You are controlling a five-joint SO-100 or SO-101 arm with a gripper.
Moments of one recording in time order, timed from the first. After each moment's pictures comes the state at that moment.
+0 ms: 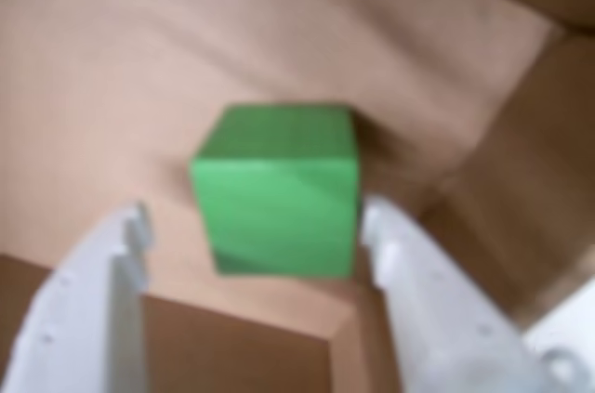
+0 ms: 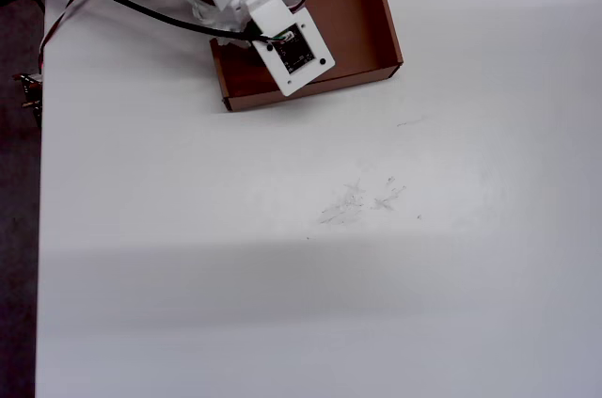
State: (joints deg) arm -54.3 124.6 144.8 46.8 -33.8
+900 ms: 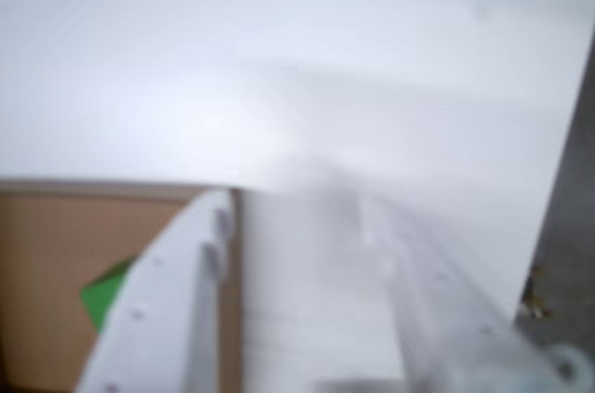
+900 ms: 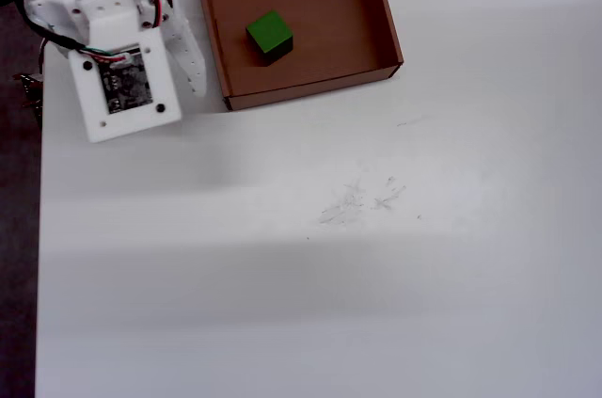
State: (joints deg) arm -15.4 146.9 136.4 54.5 -52.3
